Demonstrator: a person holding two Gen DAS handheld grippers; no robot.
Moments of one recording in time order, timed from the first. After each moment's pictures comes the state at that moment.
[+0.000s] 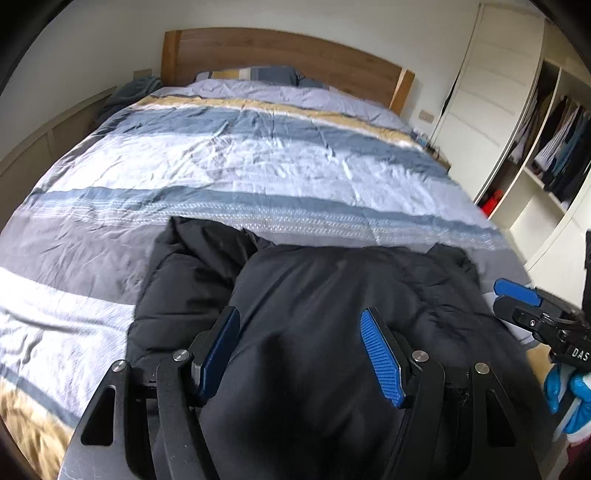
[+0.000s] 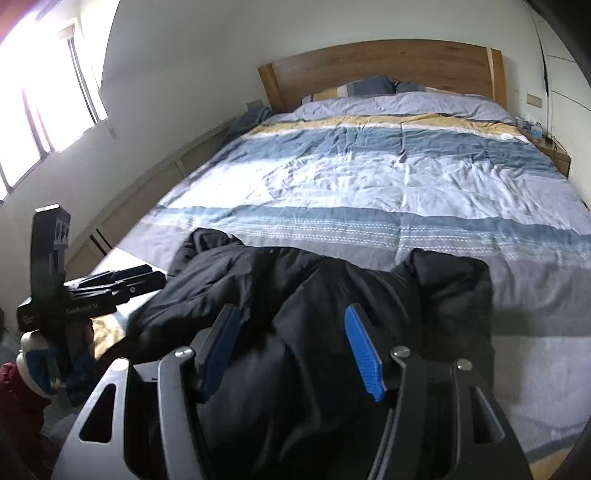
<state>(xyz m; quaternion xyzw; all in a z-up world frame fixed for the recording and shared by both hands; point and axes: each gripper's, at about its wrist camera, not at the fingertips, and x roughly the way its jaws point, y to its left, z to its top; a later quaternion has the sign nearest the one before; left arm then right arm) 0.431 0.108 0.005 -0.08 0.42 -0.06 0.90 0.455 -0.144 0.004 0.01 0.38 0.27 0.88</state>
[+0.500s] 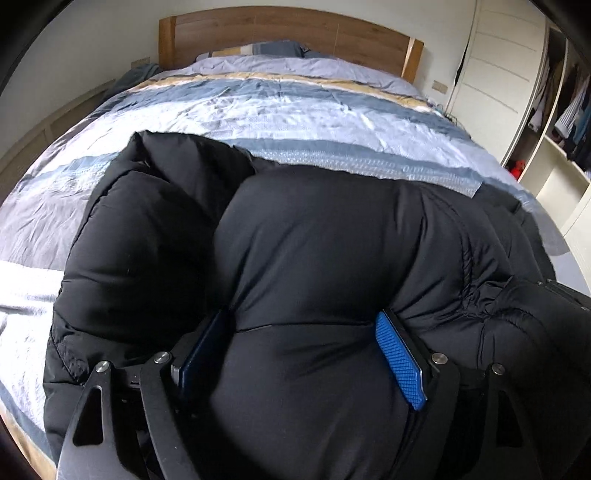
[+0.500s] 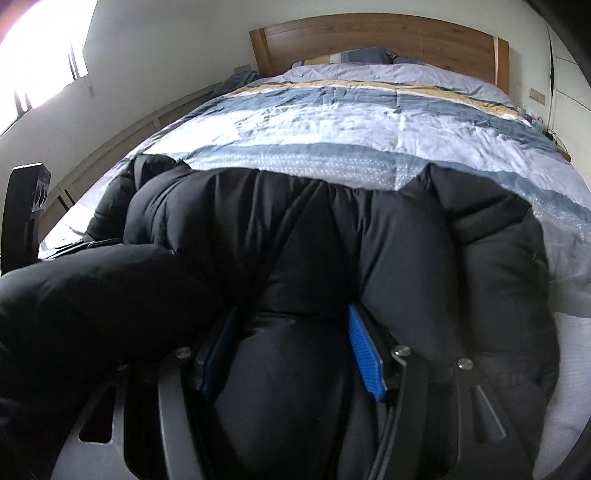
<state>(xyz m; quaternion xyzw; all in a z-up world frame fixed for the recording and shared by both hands) 0.452 0.089 -0.095 -0.05 0.44 -0.04 0.89 0.475 -0.143 -0.110 -0.03 0.41 0.24 0.88</state>
